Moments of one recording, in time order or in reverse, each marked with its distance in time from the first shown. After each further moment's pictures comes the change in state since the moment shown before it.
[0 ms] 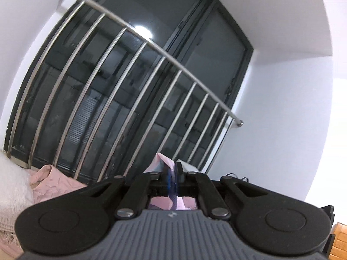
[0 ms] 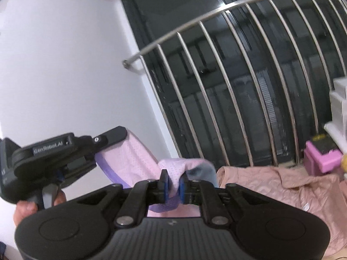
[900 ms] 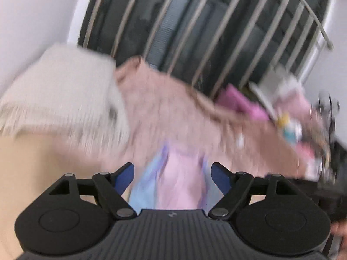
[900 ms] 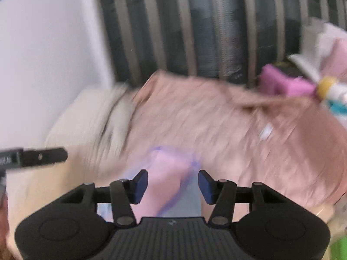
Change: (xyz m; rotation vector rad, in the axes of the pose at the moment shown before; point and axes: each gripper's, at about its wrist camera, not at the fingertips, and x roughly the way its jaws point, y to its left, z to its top) left arm 0.013 0.174 -0.212 0.001 0.488 0.420; right arm 0.122 -0.090 -0.172 -0.091 0.443 -0.340
